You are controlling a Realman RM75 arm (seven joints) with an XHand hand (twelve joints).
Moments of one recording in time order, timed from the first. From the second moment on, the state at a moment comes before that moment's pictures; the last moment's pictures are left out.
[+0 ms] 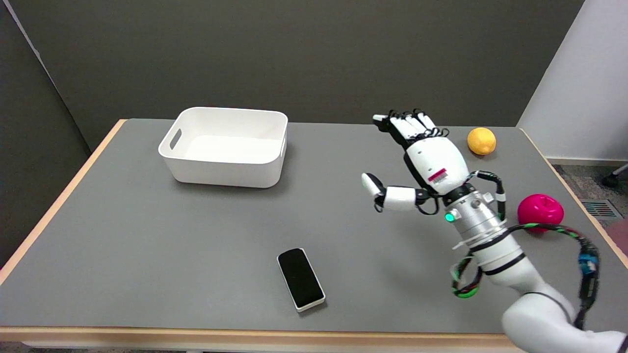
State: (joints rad) arm -0.28 -0.93 -1.83 1.70 0.82 0.72 -0.07
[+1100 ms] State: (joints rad) arm -0.11 -1.31 -2.51 1.64 1.02 1.37 -1.07
